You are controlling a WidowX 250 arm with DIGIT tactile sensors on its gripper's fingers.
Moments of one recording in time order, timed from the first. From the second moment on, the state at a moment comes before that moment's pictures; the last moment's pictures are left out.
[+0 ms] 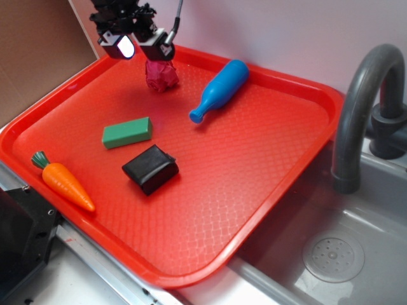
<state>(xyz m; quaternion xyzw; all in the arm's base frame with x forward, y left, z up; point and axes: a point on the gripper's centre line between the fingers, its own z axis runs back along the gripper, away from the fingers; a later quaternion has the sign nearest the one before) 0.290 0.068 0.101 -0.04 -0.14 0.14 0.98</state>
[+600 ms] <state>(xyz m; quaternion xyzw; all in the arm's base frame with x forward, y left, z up) 0.306 0.080 0.065 -0.03 -0.10 0.15 0.98</state>
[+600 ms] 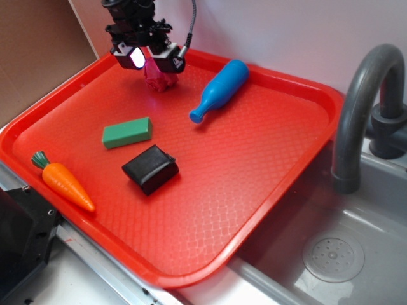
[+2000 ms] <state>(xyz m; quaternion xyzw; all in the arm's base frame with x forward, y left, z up) 0.270 0.037 0.167 -0.01 -0.04 0.08 1.00</state>
